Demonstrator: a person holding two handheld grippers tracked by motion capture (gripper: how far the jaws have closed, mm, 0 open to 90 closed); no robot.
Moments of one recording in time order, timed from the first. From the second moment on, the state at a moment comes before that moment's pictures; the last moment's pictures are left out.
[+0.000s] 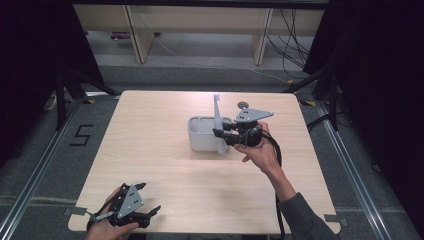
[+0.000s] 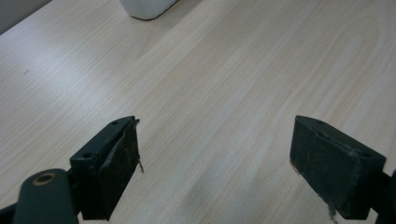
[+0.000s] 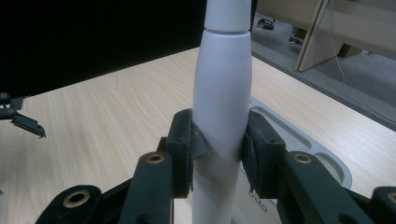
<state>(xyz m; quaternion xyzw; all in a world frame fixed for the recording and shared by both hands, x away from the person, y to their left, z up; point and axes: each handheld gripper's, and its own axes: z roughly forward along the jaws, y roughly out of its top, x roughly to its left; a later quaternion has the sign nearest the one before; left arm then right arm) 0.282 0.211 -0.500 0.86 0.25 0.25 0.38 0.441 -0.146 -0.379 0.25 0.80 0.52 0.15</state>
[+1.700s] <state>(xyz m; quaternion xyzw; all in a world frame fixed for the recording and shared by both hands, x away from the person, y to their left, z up) 0.282 0.212 -0.499 0.86 0.24 0.26 0.37 0.496 -0.123 -0.346 0.28 0.77 0.55 0.16</state>
